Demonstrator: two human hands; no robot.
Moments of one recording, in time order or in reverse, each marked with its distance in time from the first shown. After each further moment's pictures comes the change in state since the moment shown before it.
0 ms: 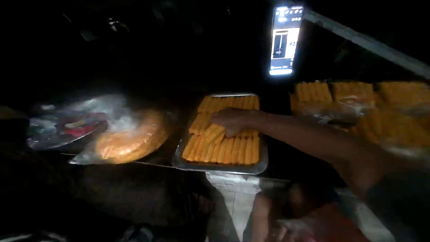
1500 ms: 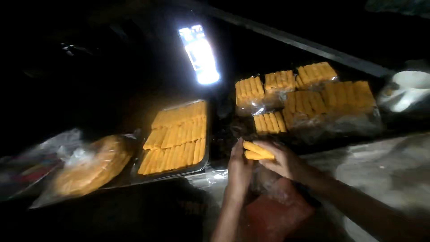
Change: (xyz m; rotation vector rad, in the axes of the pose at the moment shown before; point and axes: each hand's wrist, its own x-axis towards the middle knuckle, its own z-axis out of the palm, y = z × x) left_hand 0.162 0.181 -0.080 -0.072 0.077 0.004; right_hand -0.341 -0.079 0.114 0.638 0.700 0.606
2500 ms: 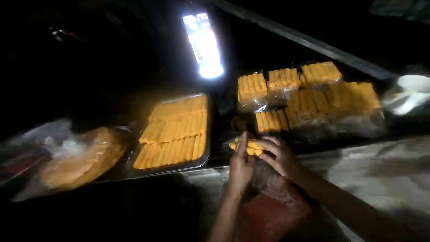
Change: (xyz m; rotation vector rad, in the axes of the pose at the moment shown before) left_hand 0.002 -0.023 0.009 -0.259 -0.036 0.100; right_hand 0.005 0.011 0.025 -0.044 0.199 -0.056
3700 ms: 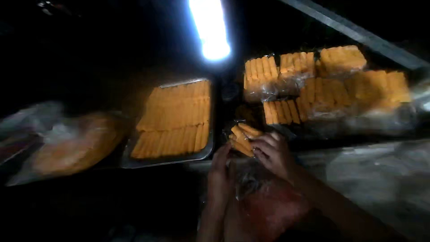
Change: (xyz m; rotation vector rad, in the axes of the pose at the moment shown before) left_hand -0.046 -0.015 -0.056 0.390 0.135 -0.025; right_hand 0.007 0.007 0.050 -0.243 0.142 -0.198
